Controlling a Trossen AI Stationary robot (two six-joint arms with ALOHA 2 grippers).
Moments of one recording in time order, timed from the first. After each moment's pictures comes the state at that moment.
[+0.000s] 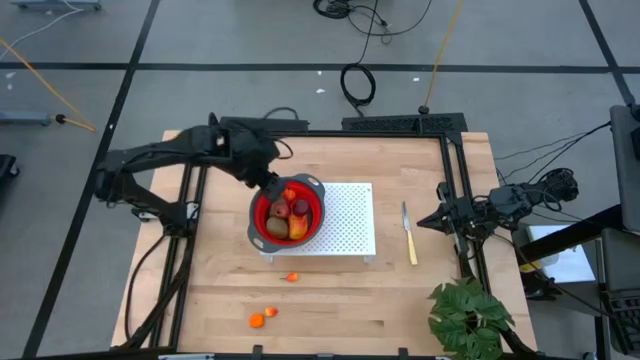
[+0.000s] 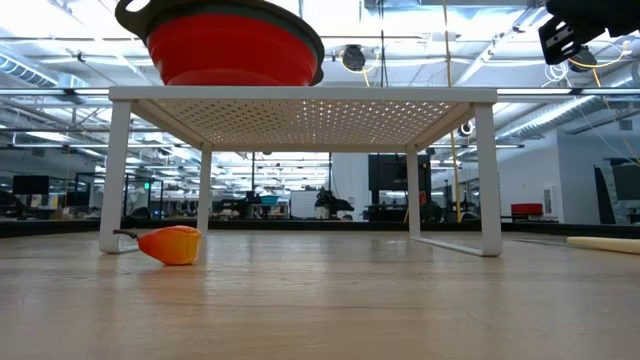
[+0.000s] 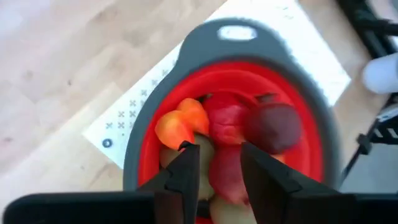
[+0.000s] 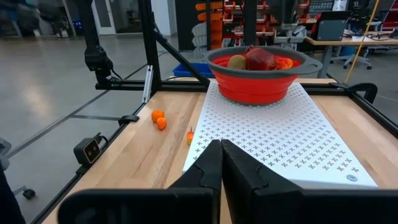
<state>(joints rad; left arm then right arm) 0.17 1.41 1.57 -1.16 0.07 -0.68 0.39 0.21 0.43 -0.34 0.21 0.09</state>
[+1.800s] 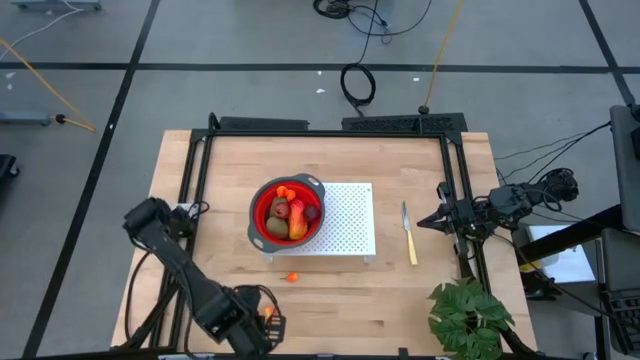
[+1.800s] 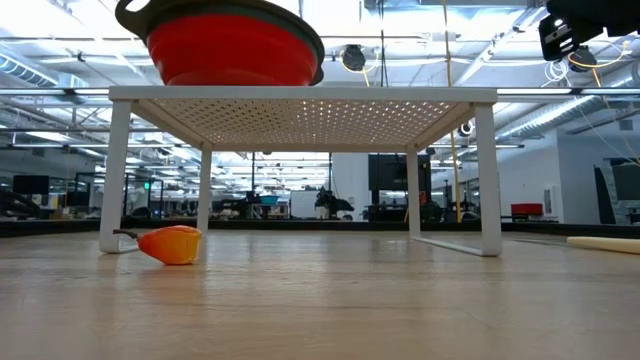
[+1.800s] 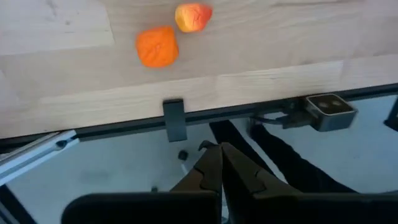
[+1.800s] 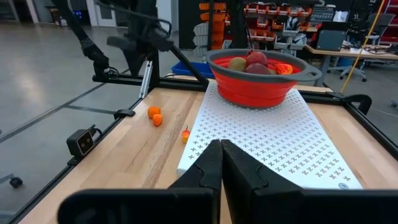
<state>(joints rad) -0.78 1.89 1.73 -1.12 0.04 -2.28 0.39 0.21 0.43 -0.34 0.21 0.01</state>
